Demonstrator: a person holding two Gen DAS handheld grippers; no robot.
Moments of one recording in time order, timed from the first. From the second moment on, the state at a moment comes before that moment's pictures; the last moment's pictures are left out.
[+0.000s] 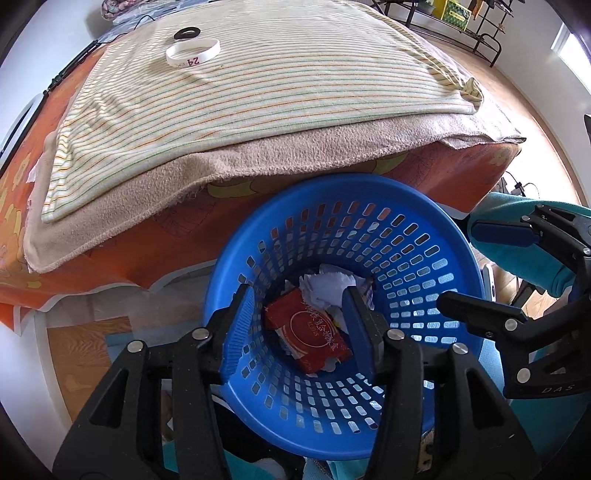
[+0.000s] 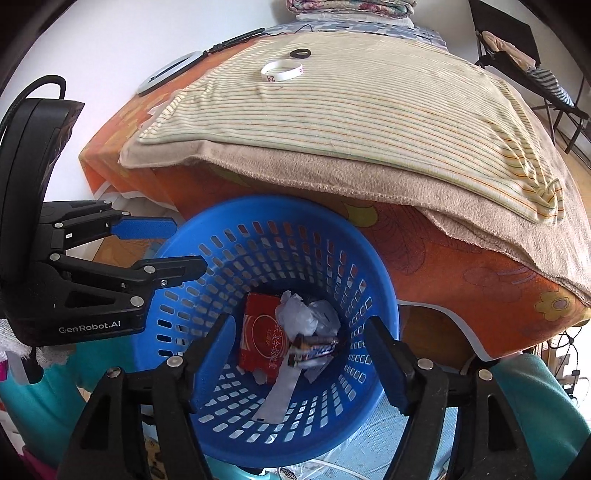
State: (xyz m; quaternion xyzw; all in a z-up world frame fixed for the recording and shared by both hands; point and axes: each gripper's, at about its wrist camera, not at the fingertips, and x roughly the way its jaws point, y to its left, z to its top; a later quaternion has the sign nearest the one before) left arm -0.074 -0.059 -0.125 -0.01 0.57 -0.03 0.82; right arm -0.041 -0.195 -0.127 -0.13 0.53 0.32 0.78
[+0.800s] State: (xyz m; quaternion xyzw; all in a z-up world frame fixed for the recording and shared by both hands) left arm -0.059 -0.039 -0.092 -0.04 0.54 -0.02 0.84; right arm -0.030 -0.196 -0.118 -0.14 0.52 0.27 0.80
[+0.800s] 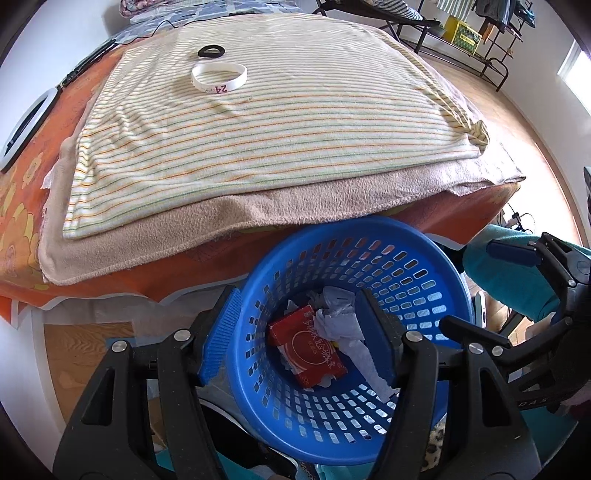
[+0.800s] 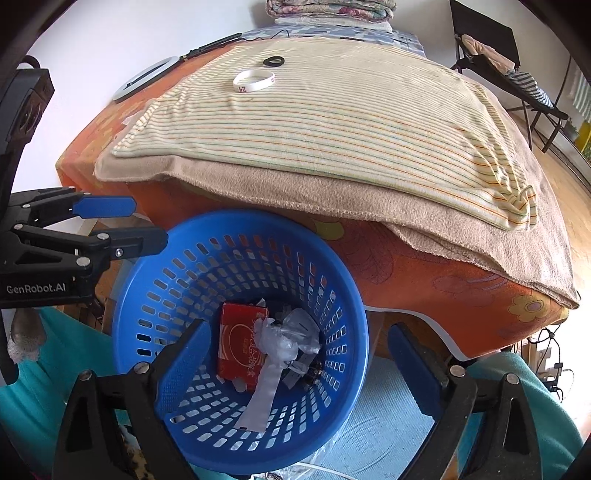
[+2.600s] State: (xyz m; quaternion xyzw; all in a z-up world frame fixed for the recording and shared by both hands) left arm 0.188 0.114 -0.049 -0.20 0.47 0.04 0.86; right arm 0.153 -0.065 -0.084 -0.04 0.49 0.38 0.78
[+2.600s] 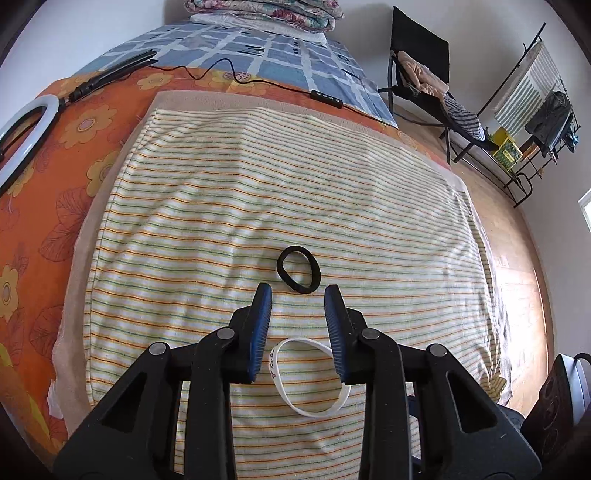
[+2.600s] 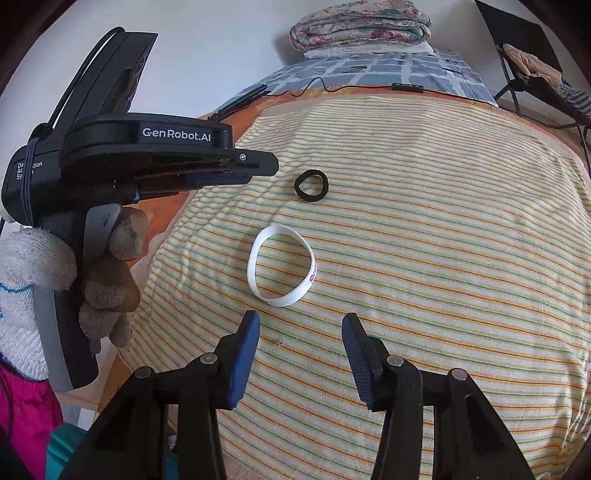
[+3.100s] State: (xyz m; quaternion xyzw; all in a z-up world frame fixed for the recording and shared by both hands) left arm 0.228 0.122 -0.083 -0.22 0.49 0.05 0.84; right arm 0.172 -0.040 -0.097 -0.03 0.50 0.37 0.78
